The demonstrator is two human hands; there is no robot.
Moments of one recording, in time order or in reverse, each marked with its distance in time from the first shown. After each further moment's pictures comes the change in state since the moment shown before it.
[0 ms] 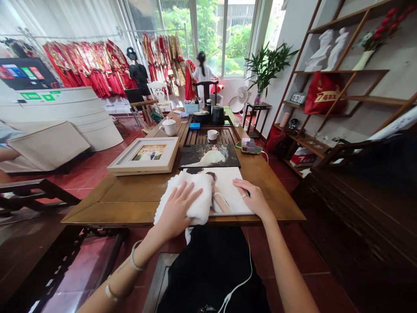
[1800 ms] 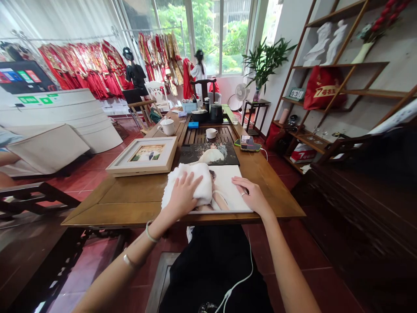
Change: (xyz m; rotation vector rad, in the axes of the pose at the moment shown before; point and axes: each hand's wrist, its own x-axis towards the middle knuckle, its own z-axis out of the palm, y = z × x) left_hand 0.044 0.003 -0.004 0.094 0.029 -0.097; right_hand -0.001 0.004 0.000 -0.044 -0.027 -0.015
